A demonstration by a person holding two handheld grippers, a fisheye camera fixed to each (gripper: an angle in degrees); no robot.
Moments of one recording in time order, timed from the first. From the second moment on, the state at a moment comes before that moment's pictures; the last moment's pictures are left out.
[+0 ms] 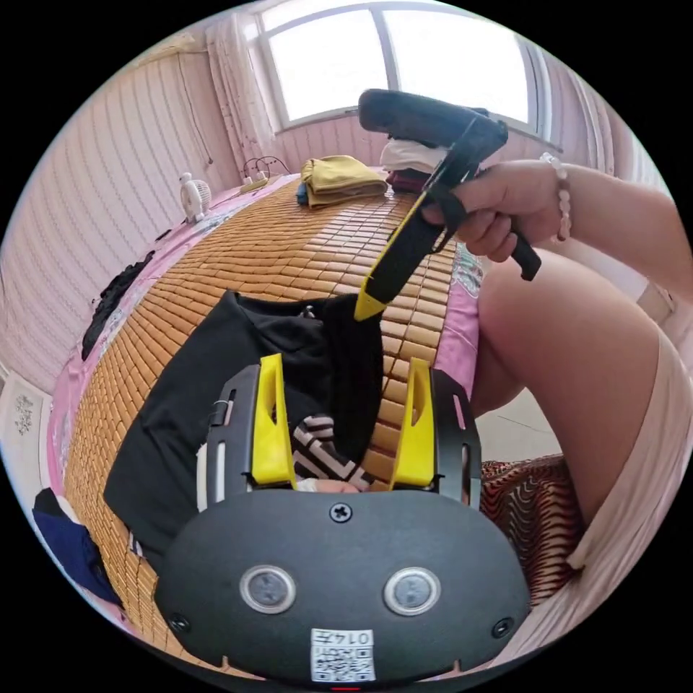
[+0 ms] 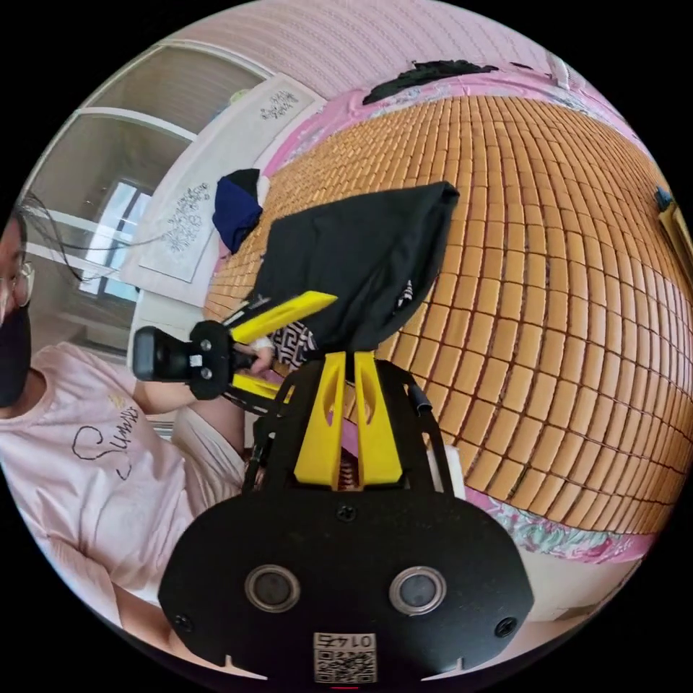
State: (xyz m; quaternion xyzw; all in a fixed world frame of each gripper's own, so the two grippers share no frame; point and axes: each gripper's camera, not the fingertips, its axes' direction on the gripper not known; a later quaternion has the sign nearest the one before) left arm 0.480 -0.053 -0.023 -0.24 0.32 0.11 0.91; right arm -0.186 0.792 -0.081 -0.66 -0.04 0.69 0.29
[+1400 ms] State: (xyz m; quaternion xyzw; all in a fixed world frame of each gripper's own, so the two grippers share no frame) left arm 0.270 0.021 -0.142 -0.30 0.23 -0.24 0.90; right arm -0.159 0.784 0.048 -0.72 0.05 0.56 0.40
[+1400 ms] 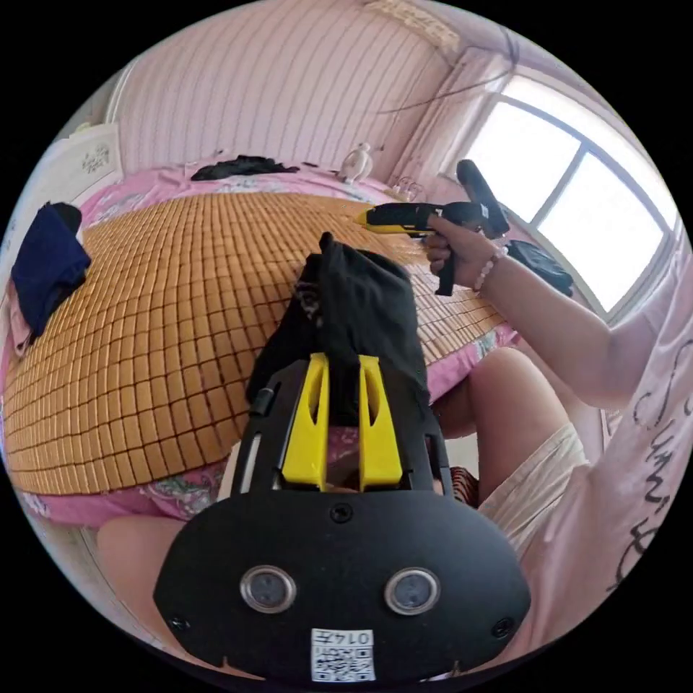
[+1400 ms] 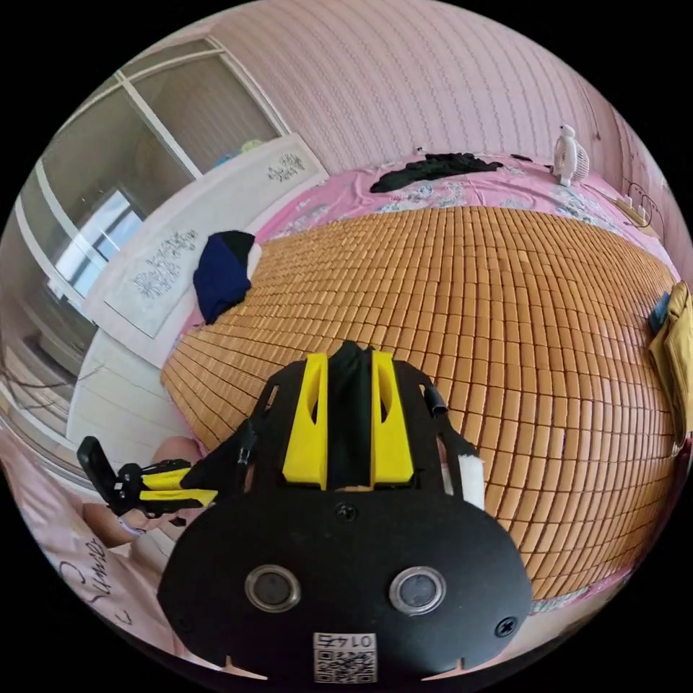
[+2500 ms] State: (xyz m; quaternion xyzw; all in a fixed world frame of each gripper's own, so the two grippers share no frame) left arm 0.261 -0.044 -0.159 -0.22 0.27 -0.12 0.93; right arm -0.082 0.611 0.017 -0.62 0.00 0.57 0.55
